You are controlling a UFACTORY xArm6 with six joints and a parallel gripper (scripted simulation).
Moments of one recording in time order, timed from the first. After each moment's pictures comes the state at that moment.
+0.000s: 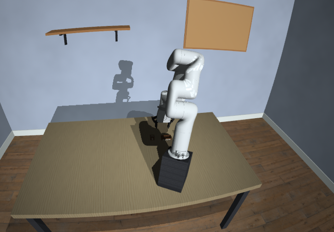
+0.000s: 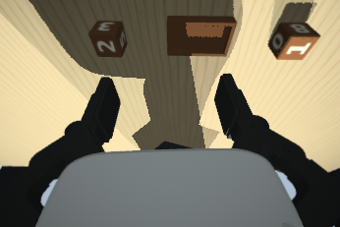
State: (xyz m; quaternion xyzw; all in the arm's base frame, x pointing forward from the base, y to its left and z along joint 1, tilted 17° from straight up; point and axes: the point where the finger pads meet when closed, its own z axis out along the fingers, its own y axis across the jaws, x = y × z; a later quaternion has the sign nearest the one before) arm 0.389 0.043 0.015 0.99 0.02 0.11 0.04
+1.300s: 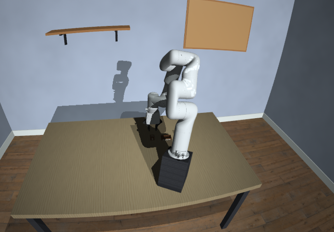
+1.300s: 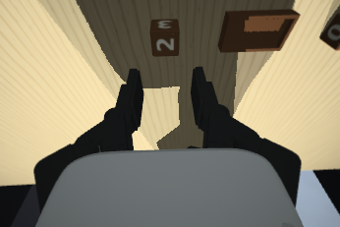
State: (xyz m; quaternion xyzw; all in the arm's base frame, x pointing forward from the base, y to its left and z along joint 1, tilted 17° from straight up) arm 0.380 0.117 0.001 0.99 0.01 0.13 0.07
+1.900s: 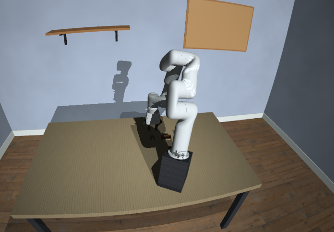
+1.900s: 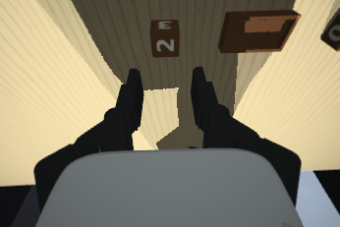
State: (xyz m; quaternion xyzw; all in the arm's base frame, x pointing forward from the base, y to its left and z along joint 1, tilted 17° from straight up) arm 0.381 0.116 -0.001 0.99 0.01 0.13 0.07
